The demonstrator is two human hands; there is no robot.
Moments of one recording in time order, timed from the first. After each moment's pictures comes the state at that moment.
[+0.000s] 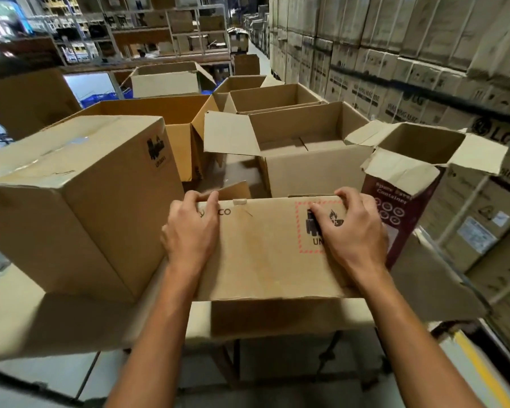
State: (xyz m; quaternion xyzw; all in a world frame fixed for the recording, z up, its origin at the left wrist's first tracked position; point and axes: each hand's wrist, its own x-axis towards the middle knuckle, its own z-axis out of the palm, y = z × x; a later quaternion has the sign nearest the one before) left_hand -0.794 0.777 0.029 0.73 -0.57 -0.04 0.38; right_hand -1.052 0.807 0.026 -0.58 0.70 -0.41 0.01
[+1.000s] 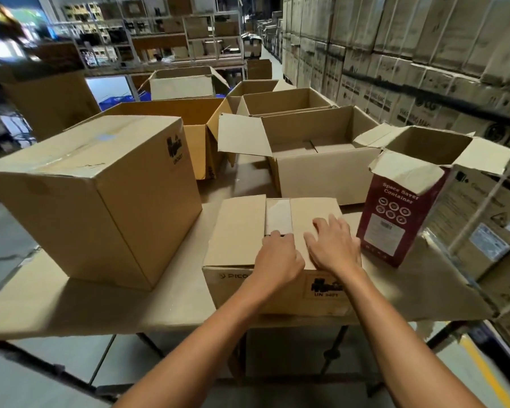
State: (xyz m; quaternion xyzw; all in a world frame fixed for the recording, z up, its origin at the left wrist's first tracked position) left_hand -0.895 0.812 -0.013 0.62 -0.76 -0.13 0.13; right_hand -1.031 0.773 -0.040 -0.64 0.75 -0.15 0.08
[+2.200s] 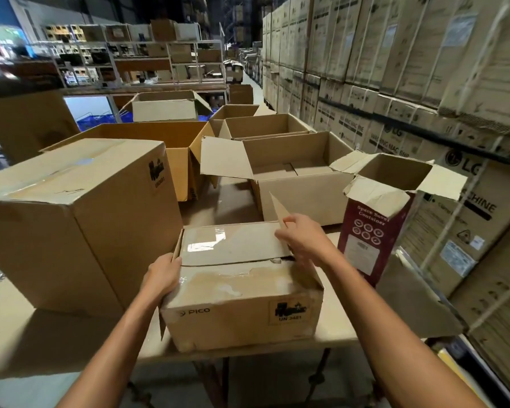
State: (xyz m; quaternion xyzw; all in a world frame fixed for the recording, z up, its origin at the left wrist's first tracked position) left_hand -0.714 0.747 -0.047 0.79 -0.53 -0.23 0.20; right_hand -1.017 0.771 0.054 -0.62 0.68 -0.26 0.30
